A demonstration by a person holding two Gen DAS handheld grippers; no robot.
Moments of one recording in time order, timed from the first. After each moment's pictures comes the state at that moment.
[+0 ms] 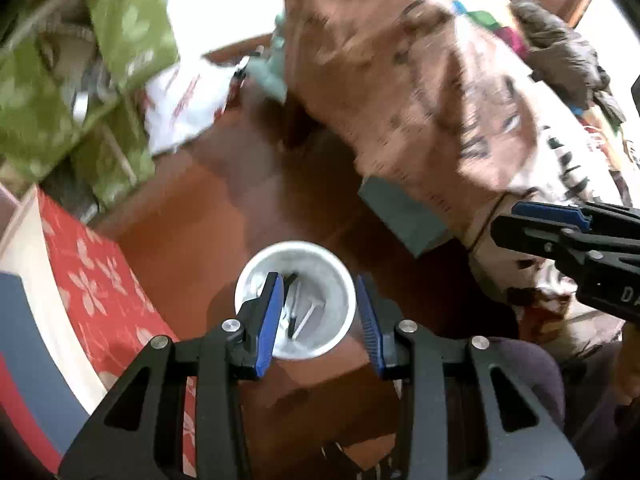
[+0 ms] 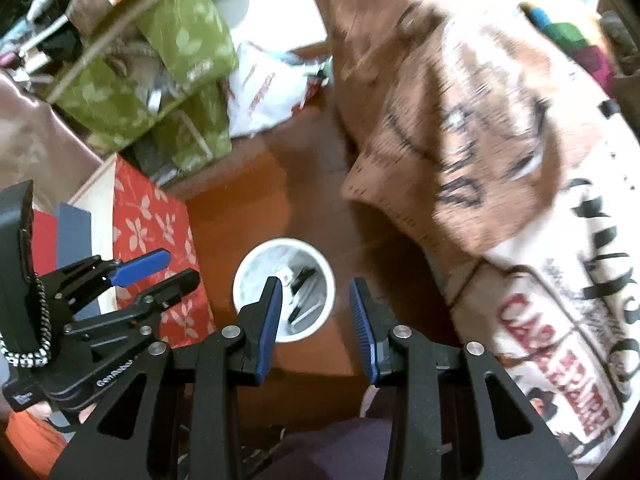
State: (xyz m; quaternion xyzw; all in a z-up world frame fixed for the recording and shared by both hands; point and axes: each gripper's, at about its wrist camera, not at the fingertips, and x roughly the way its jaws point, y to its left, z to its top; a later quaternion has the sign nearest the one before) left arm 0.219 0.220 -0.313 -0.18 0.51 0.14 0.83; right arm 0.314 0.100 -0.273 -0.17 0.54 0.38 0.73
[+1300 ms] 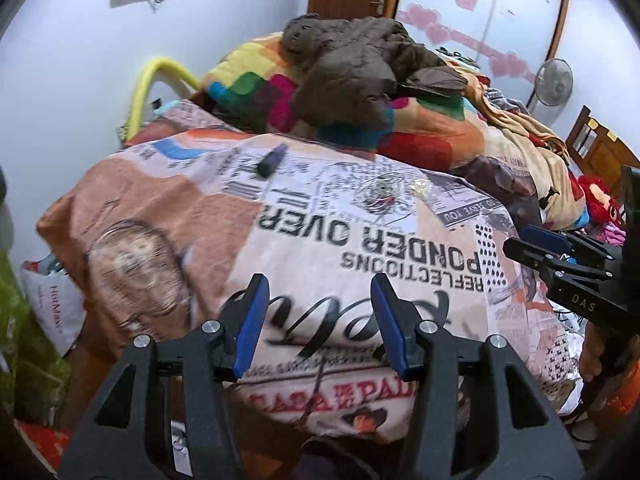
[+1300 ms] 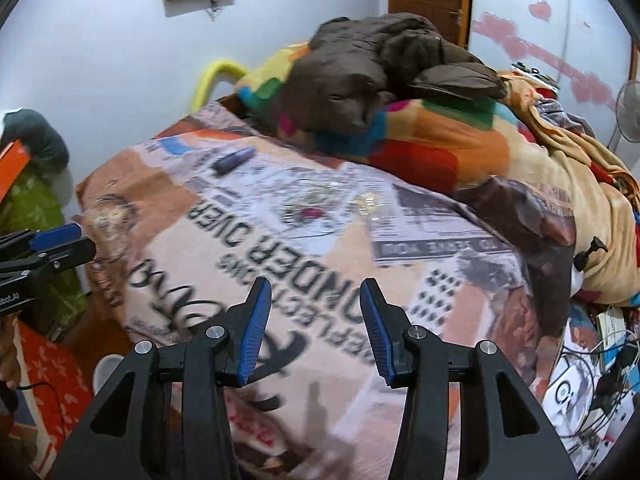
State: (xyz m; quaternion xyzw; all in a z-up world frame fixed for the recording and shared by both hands) left arm 0.448 -0.047 -0.165 -0.04 0.42 -0.08 0.90; right arm 0.457 -0.249 -0.175 -0.05 0.41 0.13 0.90
